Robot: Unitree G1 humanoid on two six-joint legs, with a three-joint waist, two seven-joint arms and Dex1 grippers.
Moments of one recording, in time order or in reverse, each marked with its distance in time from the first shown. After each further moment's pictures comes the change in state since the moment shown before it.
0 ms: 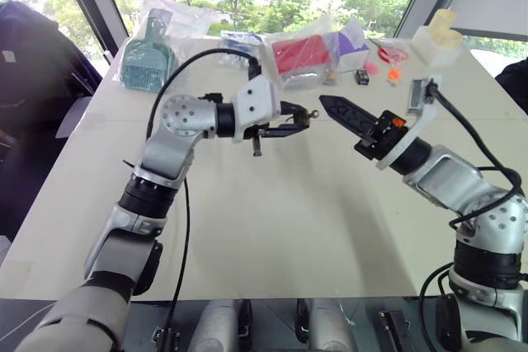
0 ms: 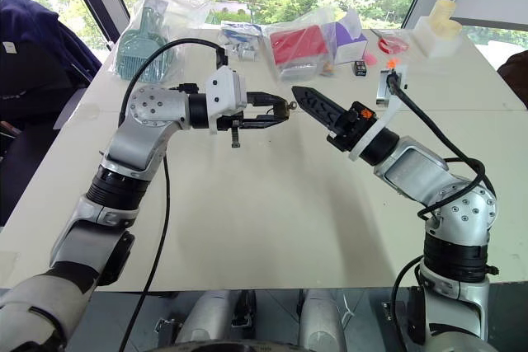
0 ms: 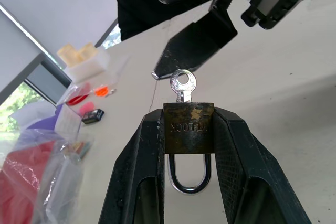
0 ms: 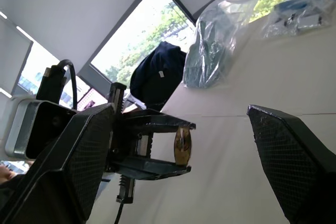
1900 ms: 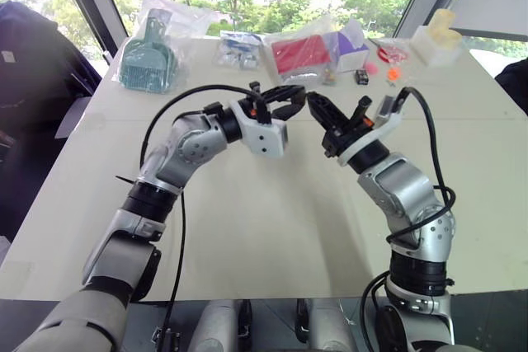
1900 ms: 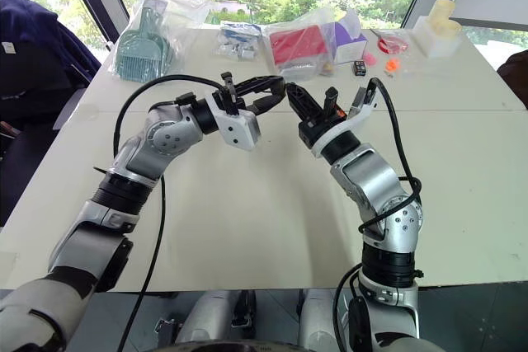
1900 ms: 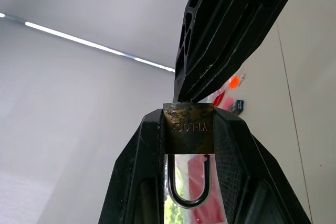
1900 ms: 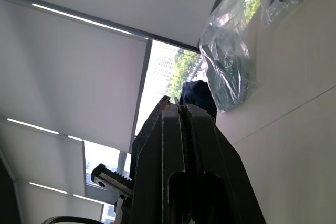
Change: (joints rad) left arm 0.041 -0.003 -0.040 0.178 0.596 -0.719 0.604; right arm 0.018 0.348 0.100 -0.014 0.169 -0.296 -0.405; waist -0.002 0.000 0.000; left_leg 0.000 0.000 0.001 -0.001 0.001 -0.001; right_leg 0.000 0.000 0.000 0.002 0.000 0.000
